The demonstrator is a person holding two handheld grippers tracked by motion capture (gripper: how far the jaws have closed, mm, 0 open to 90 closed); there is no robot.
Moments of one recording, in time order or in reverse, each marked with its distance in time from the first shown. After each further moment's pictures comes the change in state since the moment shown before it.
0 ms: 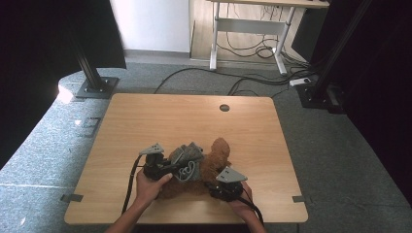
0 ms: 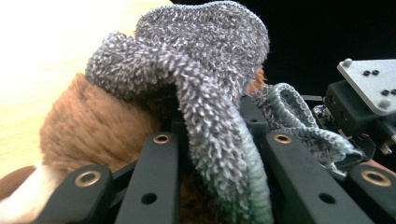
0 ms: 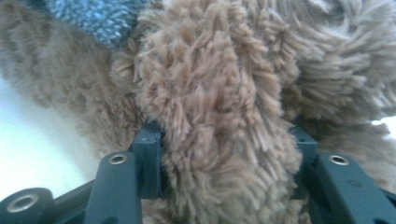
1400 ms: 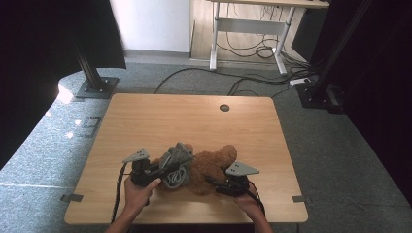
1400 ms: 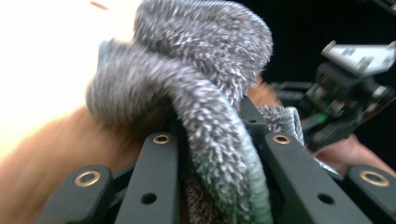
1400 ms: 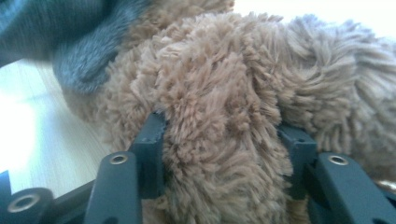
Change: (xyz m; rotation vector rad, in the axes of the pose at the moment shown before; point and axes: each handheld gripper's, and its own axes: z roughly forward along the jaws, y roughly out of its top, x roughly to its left) left arm -0.013 0.005 -0.027 -0.050 0.016 -0.002; right arm -0.021 0.006 -0.015 -0.084 0.128 0.119
